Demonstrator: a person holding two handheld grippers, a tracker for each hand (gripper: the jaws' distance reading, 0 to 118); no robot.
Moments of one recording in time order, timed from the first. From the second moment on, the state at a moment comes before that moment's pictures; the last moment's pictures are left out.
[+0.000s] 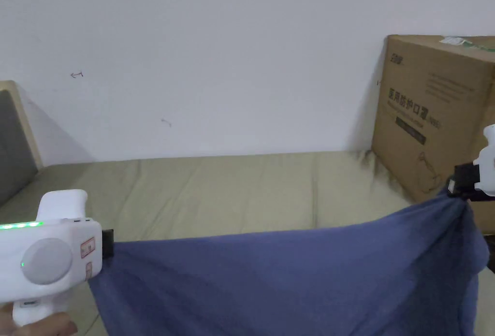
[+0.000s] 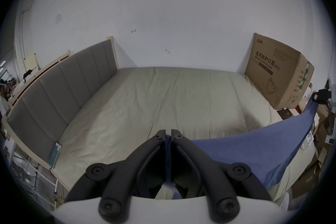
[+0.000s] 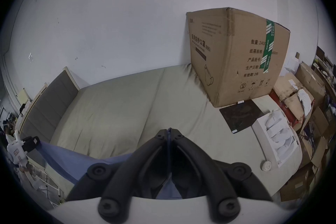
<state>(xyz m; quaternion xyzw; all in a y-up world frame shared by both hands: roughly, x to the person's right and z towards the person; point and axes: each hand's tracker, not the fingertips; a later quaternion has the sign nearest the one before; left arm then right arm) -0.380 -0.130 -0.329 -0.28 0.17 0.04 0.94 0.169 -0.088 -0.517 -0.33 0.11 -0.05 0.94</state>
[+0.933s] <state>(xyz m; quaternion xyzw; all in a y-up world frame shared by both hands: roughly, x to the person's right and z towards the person) -0.472 0.072 -0.570 -0.21 0.22 0.03 0.95 0.074 0.123 -0.698 -0.22 0.06 -0.09 0.97</state>
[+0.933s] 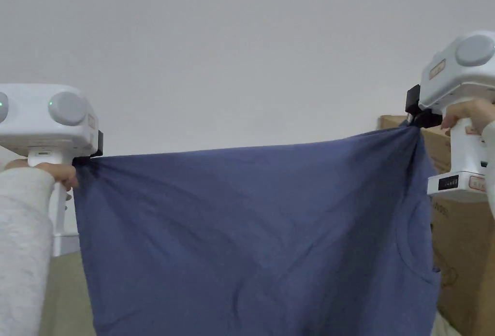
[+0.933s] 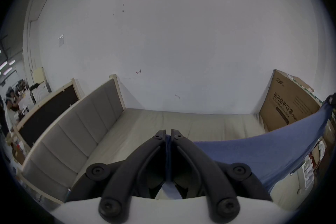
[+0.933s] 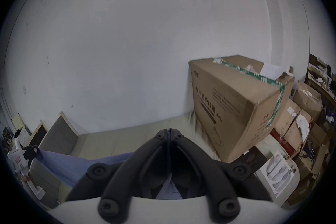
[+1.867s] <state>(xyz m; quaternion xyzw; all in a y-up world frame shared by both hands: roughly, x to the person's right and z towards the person) -0.466 -0.250 -0.639 -0.39 0.24 0.05 0.89 0.048 -0.210 -0.756 -0.46 0.02 -0.01 0.89</state>
